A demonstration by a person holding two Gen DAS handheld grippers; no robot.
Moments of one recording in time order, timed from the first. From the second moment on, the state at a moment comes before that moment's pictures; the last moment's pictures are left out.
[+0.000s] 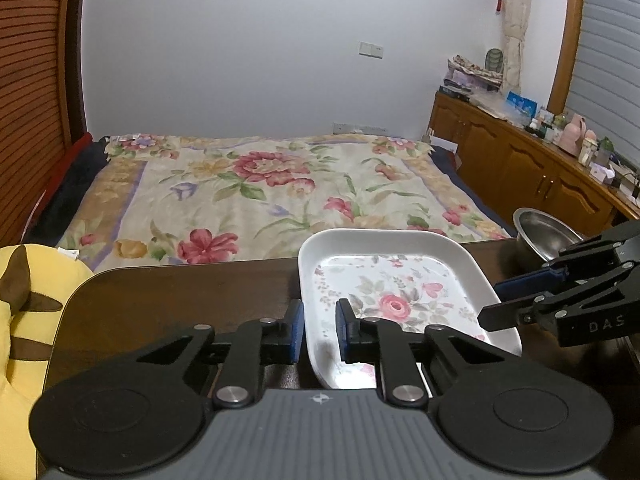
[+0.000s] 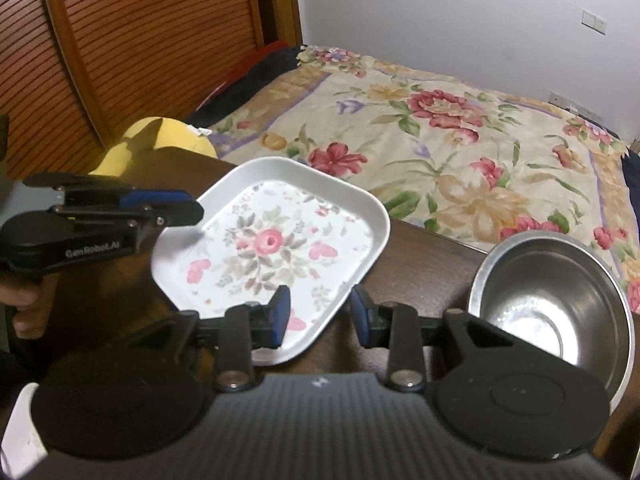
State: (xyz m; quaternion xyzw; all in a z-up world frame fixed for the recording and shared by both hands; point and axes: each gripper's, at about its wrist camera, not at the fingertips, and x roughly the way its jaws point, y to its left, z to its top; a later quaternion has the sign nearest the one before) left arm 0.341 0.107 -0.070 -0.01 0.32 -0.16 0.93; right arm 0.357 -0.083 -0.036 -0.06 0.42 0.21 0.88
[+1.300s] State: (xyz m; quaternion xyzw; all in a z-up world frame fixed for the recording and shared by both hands) left arm 0.300 0.115 -0.033 -0.01 0.32 -0.16 0.93; right arm 0.333 -0.100 -0.016 0.00 0.41 0.22 0.89
